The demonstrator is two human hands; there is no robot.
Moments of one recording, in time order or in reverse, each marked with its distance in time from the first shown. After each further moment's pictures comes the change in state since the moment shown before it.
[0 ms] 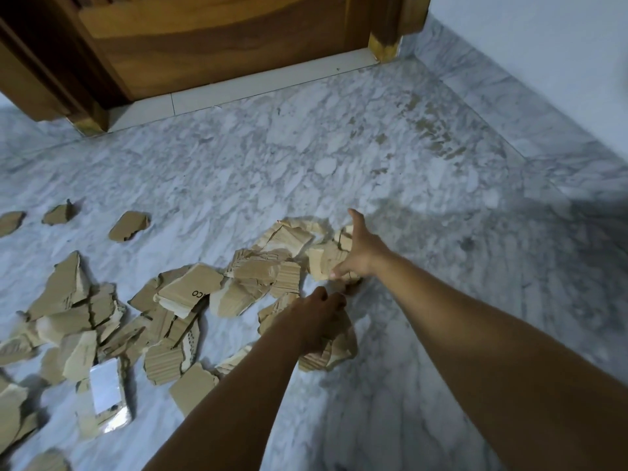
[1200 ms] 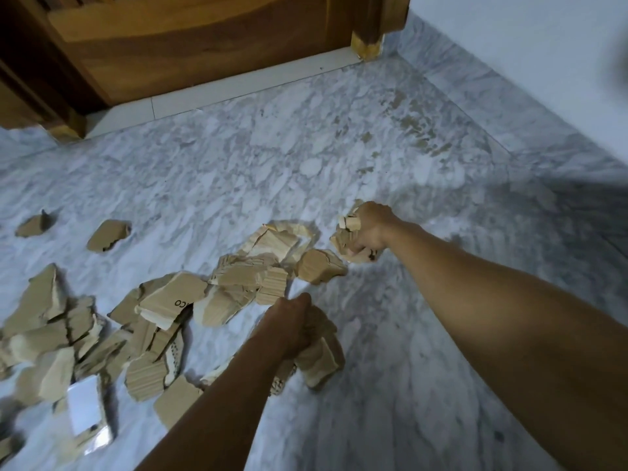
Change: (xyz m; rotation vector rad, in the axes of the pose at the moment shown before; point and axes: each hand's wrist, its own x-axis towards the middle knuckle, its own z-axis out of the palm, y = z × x) left_hand 0.015 -0.024 0.024 -0.166 0.199 -0.140; right_hand 0.041 0.011 -0.056 -0.406 0.085 0.054
